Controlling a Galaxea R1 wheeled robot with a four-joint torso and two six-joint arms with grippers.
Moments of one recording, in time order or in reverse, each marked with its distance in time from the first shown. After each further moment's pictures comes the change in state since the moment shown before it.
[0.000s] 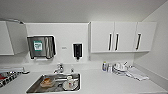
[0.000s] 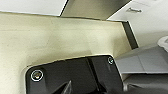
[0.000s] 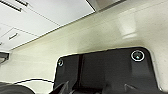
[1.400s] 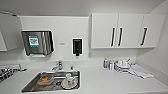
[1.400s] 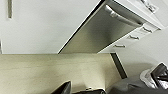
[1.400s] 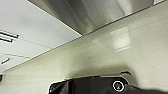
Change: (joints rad) left arm -0.108 -0.550 0.647 -0.009 -0.177 0.000; right arm 0.145 -0.320 0.271 0.127 0.000 0.017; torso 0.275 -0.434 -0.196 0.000
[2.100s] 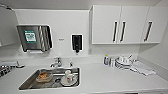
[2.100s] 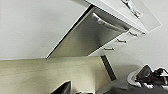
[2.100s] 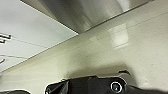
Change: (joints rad) left arm -0.051 -0.154 0.227 0.011 0.001 0.009; right arm 0.006 -0.016 0.017 0.010 -0.001 0.000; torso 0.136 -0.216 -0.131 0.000
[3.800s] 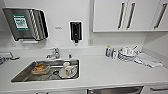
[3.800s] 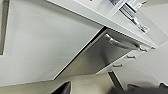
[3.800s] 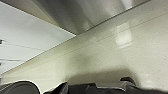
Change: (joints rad) left arm -0.126 -0.143 0.136 0.030 -0.116 -0.016; right arm 0.068 -0.082 0.112 0.011 0.001 0.003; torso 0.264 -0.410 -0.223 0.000
